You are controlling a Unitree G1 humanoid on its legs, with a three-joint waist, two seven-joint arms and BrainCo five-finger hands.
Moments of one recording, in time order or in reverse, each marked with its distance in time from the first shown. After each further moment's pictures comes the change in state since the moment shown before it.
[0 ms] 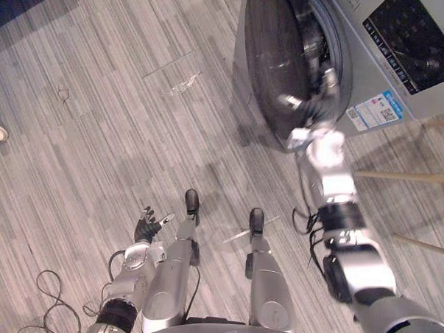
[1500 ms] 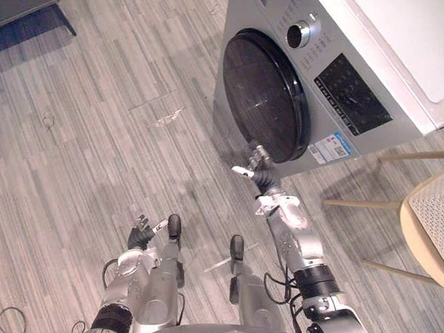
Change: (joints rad) left arm 0.023 0.006 0.091 0.036 -0.001 0.005 -0.041; right arm 0.332 0.095 -0.081 -0.211 0.208 0.036 0.245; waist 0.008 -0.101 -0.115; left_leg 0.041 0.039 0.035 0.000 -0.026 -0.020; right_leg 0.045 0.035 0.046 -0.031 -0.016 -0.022
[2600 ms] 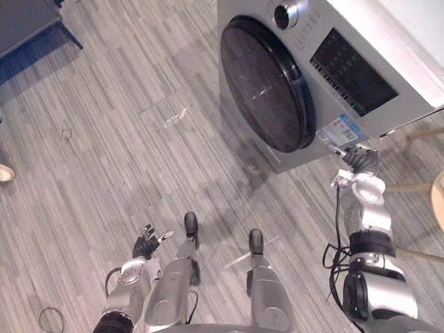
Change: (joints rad) left arm 0.027 -0.001 -0.085 0.031 0.000 0.004 -0.035; right arm -0.326 -0.280 -0.308 0.593 -0.176 0.043 -0.206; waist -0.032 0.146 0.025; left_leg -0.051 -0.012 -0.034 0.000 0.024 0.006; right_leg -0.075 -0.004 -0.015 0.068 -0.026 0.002
